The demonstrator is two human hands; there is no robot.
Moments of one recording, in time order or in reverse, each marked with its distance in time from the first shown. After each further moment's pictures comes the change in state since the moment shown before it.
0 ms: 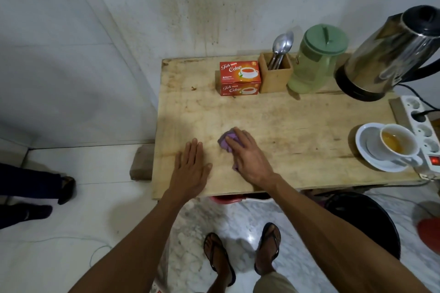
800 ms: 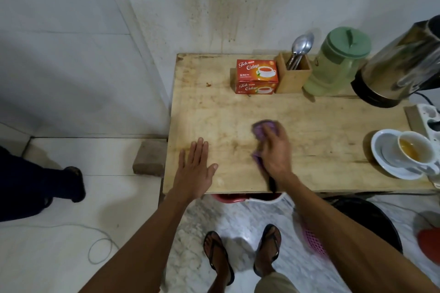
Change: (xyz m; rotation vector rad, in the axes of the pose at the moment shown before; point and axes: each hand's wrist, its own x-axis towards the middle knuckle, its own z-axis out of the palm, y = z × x) left_hand -0.011 -0.021 0.000 0.025 0.034 -0.009; right_hand 0.007 -0.008 -0.019 0.226 0.247 0.448
